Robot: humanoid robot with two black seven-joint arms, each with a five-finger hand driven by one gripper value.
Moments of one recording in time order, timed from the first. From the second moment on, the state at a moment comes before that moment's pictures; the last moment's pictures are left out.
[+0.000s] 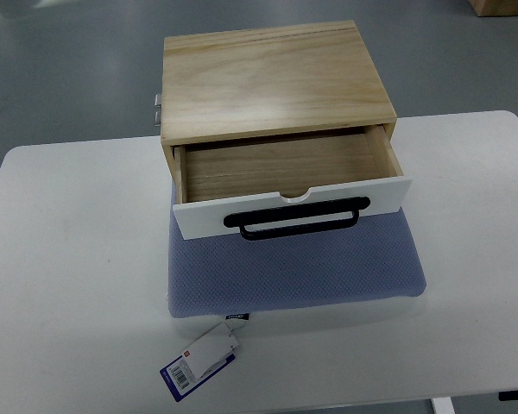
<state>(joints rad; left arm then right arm) -0.04 0.00 -0.07 -0.27 0.01 -0.03 0.10 1.44 -0.61 0.62 1.05 -0.26 0.42 -0.29</state>
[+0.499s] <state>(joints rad) -0.04 0.00 -0.07 -0.29 0.01 -0.03 0.10 0.95 -0.25 1.40 0.64 -0.25 0.25 0.00</state>
